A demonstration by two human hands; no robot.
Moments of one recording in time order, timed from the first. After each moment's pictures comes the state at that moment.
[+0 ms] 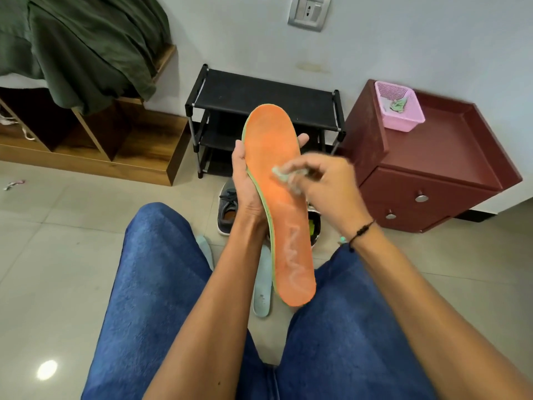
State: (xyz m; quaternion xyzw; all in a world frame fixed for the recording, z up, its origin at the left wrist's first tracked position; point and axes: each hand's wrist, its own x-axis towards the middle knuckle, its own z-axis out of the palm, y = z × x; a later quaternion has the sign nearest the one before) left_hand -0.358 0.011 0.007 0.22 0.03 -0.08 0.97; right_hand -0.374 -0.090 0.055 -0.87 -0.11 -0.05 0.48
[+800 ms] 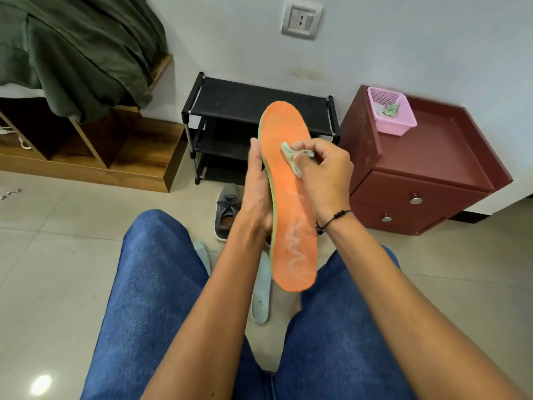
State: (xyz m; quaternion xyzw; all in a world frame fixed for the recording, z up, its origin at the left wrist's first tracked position) left_hand -0.356 0.006 0.009 0.28 0.03 -0.15 0.95; right_hand -0.359 -0.074 0.056 -0.84 0.03 -0.18 0.51
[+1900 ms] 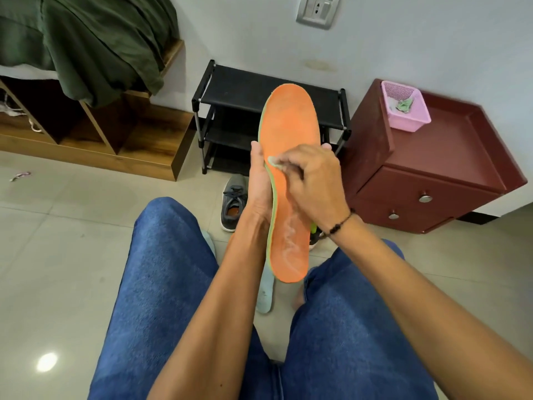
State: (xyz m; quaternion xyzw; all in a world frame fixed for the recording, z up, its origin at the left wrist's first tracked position) left_hand -0.364 0.011 0.011 0.24 0.09 -0.13 0.96; right_hand -0.364 -0.067 0.034 -0.89 -0.24 -0.23 0.30
